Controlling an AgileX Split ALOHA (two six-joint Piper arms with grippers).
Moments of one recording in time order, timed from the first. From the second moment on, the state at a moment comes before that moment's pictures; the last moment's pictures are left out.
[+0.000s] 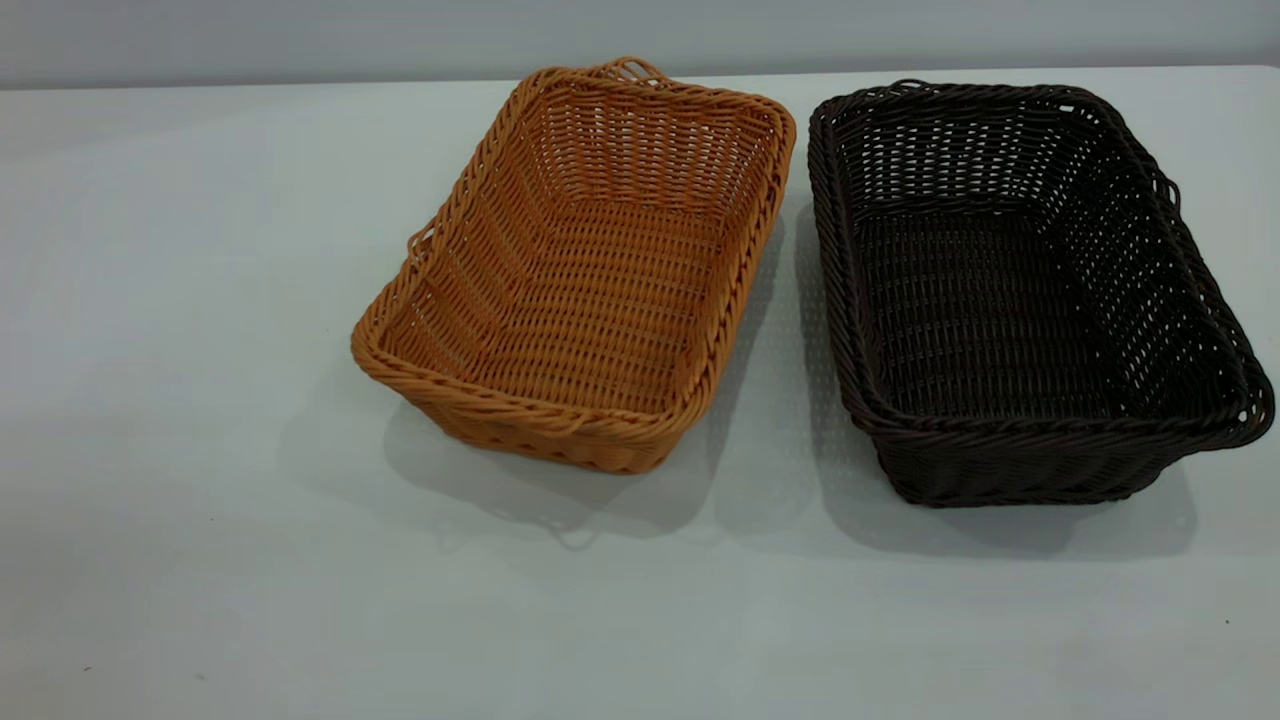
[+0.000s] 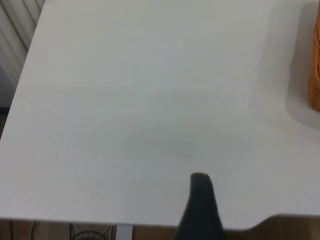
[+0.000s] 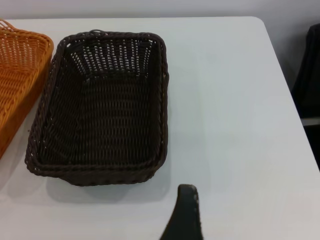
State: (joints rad) left arm -0.01 -0.02 -0.49 0.06 1.10 -0.07; right arm -0.03 -0.01 -0.48 0.03 1.11 -0.06
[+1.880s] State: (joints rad) left arm -0.01 1.41 -0.83 -0.31 0.43 0.30; right arm 0.41 1.90 -0.58 1.79 0.13 -0.14
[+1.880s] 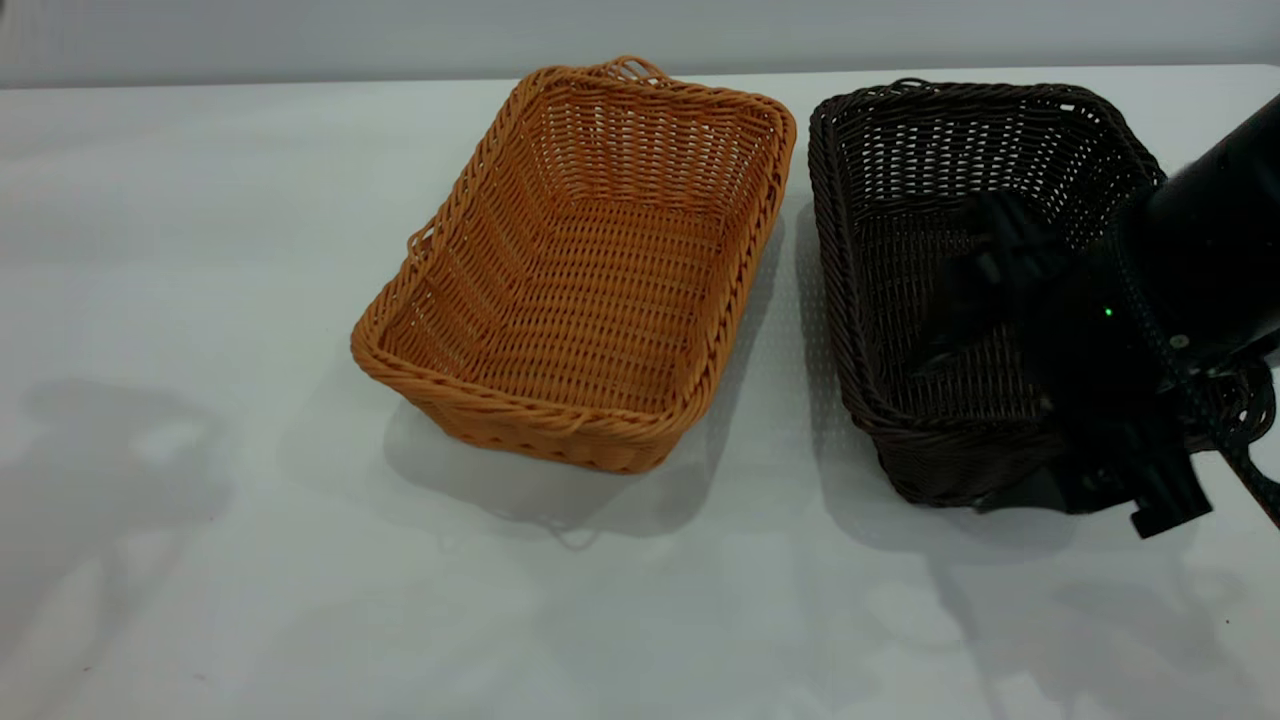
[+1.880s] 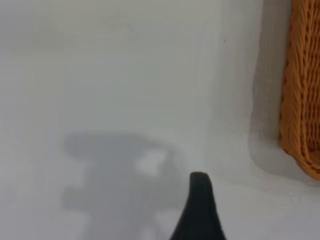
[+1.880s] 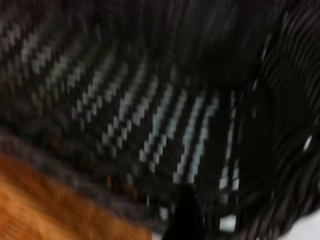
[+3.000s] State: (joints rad) left arm -0.33 2.33 -1.57 -0.34 0.43 0.33; right arm 0.41 1.99 -0.58 1.80 -0.02 -0.05
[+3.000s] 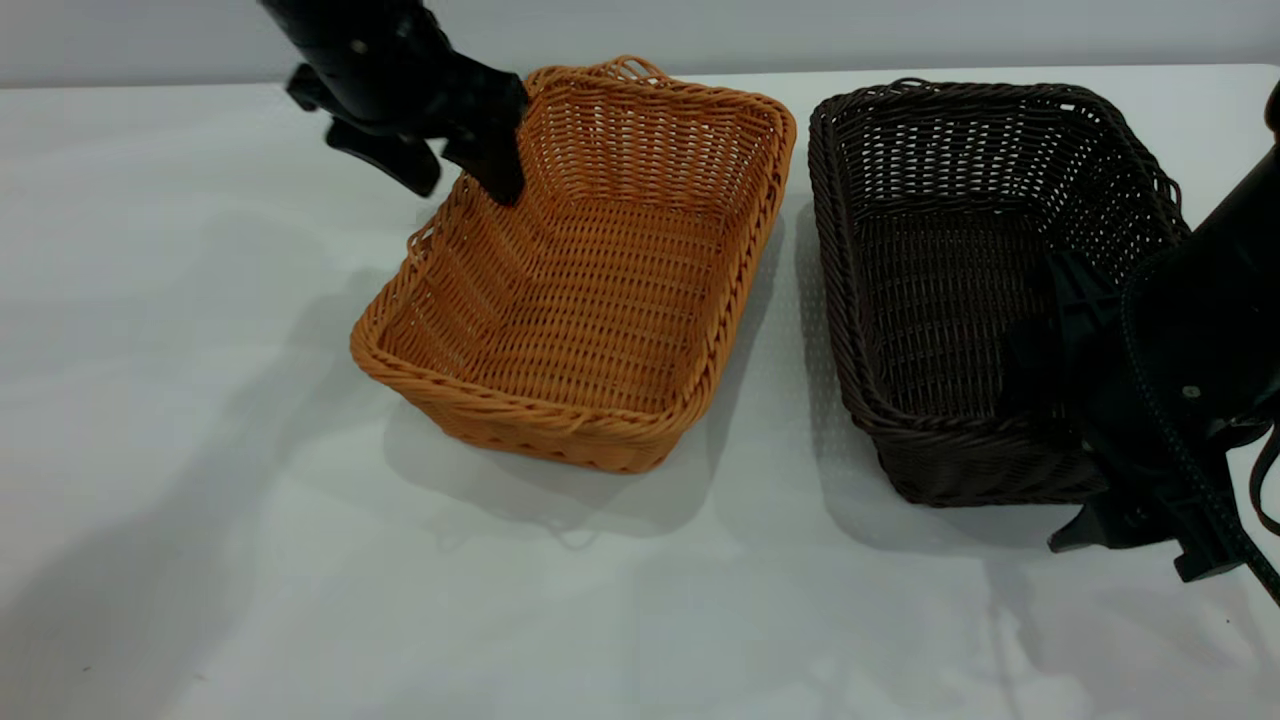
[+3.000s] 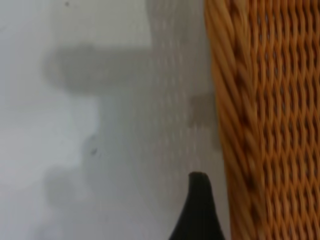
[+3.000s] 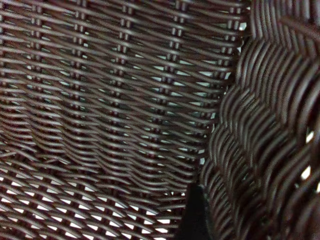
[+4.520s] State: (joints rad) left arm -0.35 2.45 -1.60 -0.28 0.36 0.27; right arm 0.36 1.94 -0.61 1.71 -0.24 -0.03
